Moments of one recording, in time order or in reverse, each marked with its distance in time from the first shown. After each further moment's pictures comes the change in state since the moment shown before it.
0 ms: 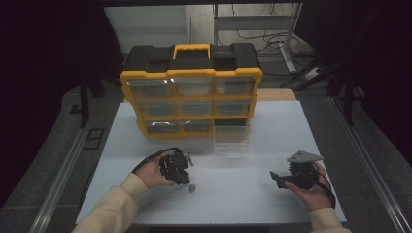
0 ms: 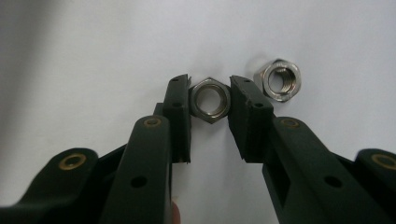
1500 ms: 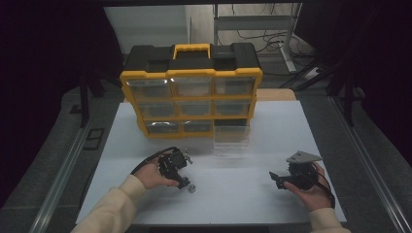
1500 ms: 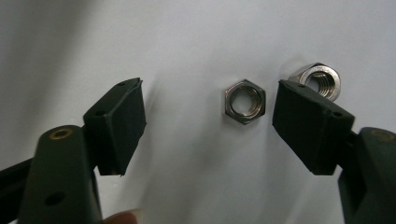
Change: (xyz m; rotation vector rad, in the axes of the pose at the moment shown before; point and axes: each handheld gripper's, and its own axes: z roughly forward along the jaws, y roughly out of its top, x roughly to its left) left arm -0.001 -0.003 0.006 0.010 0.105 -0.066; right arm 0.001 0.000 0.001 0.001 0.005 -0.006
